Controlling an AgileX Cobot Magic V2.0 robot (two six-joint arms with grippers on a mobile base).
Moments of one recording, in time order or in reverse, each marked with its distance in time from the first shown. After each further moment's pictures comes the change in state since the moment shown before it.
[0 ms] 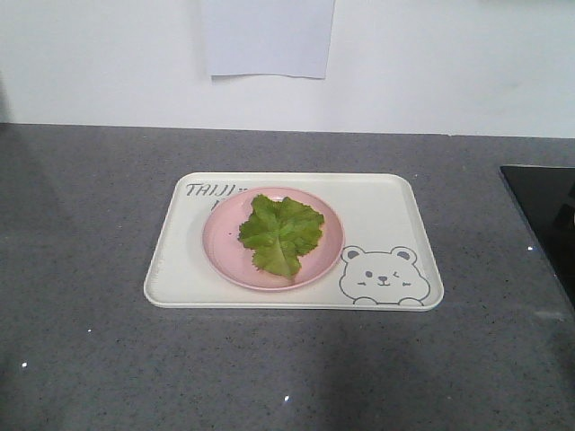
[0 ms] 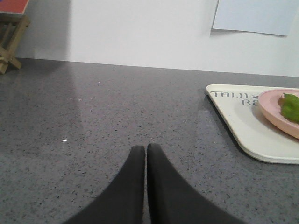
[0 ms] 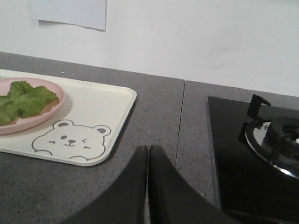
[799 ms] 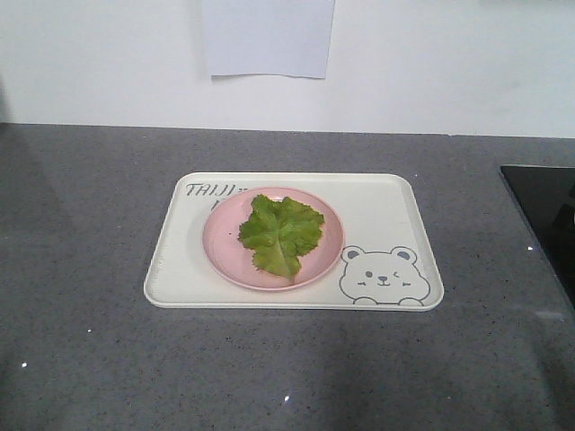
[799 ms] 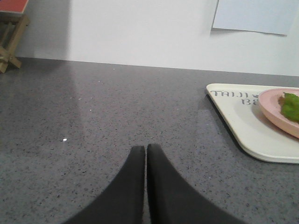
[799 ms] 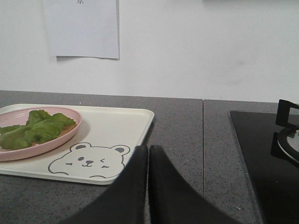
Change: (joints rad) left arm 0.000 0.000 0.000 0.000 0.002 0.000; right arm -0.001 -0.095 0.270 0.114 -0.350 0.006
